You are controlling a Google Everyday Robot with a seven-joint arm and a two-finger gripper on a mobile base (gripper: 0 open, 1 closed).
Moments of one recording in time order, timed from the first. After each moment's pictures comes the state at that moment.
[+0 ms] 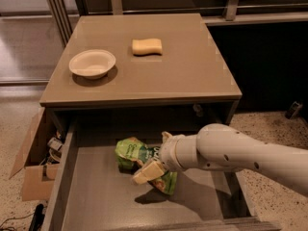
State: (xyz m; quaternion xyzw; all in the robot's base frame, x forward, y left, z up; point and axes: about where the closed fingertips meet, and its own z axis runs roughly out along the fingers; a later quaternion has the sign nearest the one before) arm 0.479 0.011 0.665 -0.45 0.79 0.22 0.34
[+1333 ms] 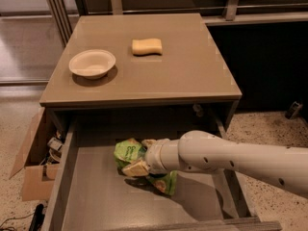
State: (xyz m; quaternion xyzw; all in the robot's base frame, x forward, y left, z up) arm 0.494 0.053 0.630 -0.46 0.78 0.23 0.36
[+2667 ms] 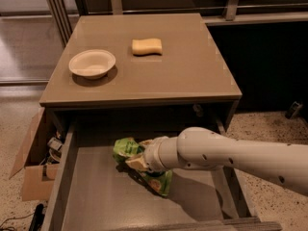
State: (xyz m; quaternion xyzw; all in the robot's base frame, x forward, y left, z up) arm 0.494 0.054 0.640 -0.46 0.78 0.23 0.36
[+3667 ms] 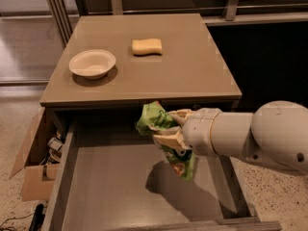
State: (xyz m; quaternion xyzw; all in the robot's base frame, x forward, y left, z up) arm 0.459 -0.034 0.828 -0.47 0.73 0.17 0.47
